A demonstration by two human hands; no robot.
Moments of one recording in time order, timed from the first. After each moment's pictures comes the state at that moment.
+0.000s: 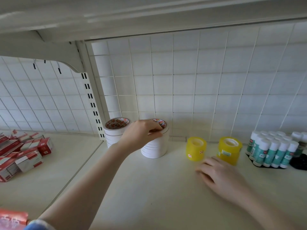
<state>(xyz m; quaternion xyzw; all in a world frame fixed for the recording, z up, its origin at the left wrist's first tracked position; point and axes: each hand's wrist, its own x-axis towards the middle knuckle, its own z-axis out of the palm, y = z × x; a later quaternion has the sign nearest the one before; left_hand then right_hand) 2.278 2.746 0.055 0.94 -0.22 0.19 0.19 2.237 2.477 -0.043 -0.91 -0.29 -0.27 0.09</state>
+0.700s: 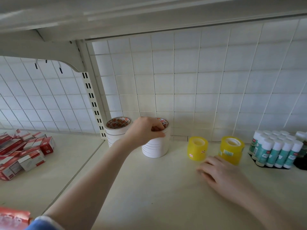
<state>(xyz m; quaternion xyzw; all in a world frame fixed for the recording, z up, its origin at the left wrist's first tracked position) 2.277 2.734 0.068 0.94 -0.14 0.12 0.28 2.230 2.478 -0.030 -0.94 -0.27 -0.20 0.10</state>
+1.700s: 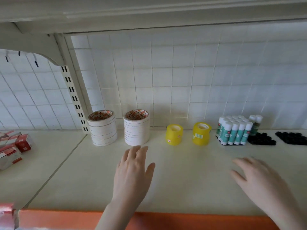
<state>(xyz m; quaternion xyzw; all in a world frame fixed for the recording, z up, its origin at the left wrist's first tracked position) 2.144 2.692 -0.015 0.95 -0.08 0.25 0.19 2.118 2.409 0.000 -0.99 0.03 -0.12 -0.01</state>
